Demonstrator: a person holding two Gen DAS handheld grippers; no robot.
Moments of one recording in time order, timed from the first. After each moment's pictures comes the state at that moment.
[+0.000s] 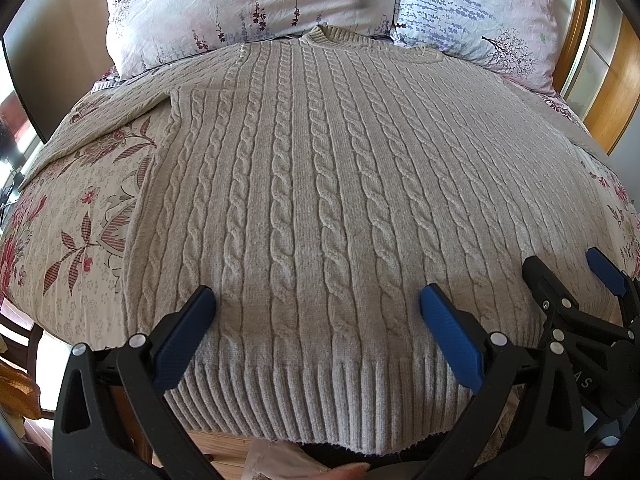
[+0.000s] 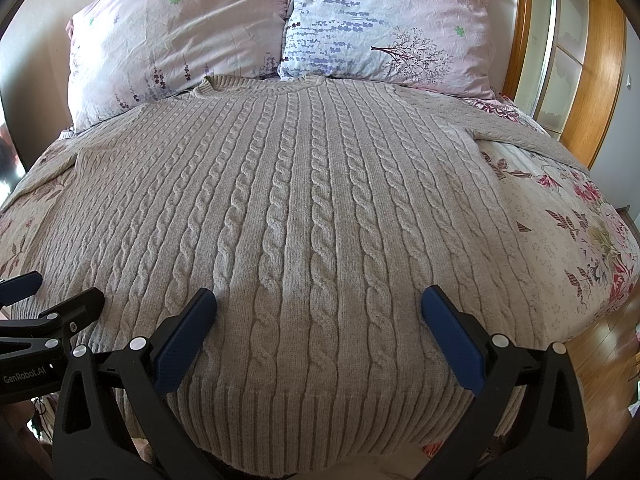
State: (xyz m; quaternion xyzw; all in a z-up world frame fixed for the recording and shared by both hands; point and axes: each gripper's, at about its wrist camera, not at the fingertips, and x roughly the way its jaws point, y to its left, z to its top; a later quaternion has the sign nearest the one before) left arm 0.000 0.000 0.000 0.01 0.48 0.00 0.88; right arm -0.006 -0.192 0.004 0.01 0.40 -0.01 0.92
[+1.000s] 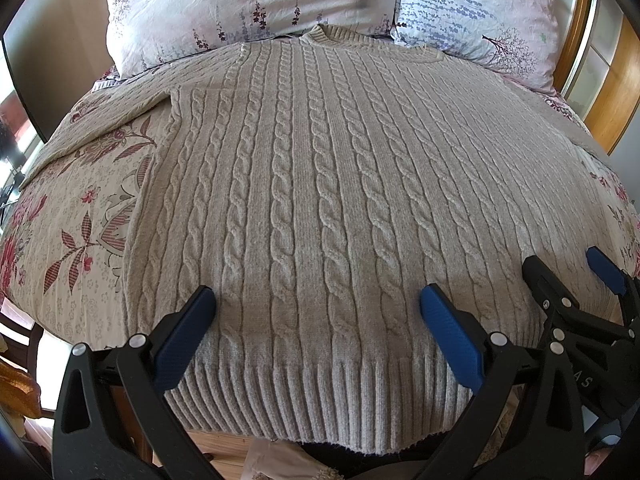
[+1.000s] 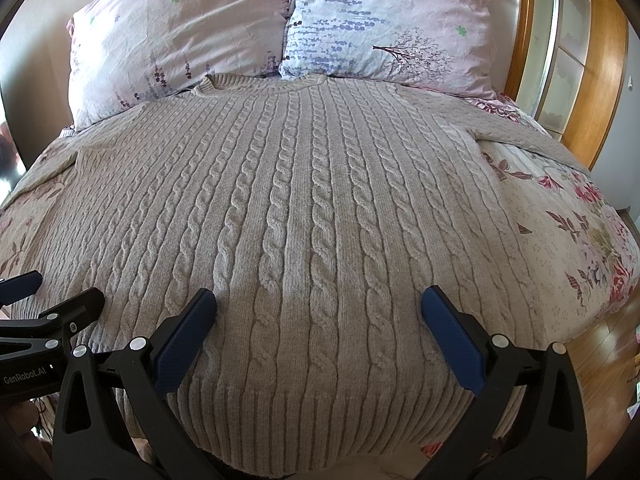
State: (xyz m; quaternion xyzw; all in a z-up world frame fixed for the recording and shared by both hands) left arm 0.000 0.000 0.000 0.01 0.48 0.00 0.88; right arm -0.005 -0.192 0.002 0.01 0.40 0.00 0.92
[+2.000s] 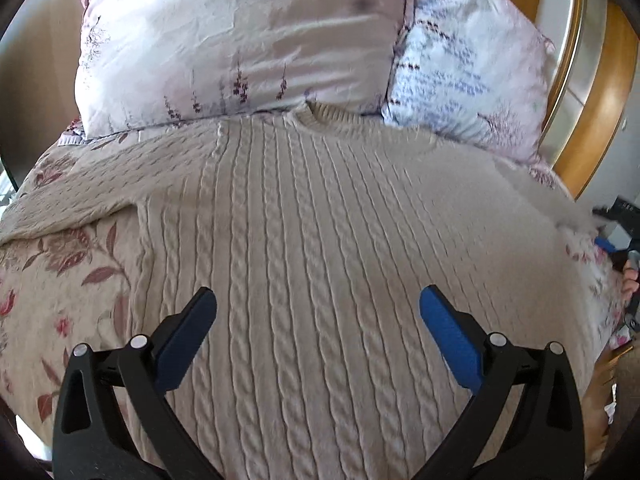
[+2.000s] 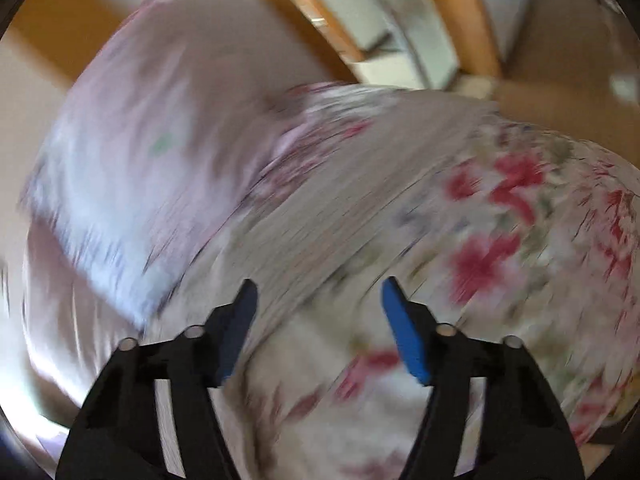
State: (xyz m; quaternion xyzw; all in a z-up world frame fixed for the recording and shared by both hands) left arm 0.088 0.025 0.038 -0.03 0.40 -0.06 0.91; right arm 0.122 -0.527 0.032 0.41 0.34 -0.14 0.83
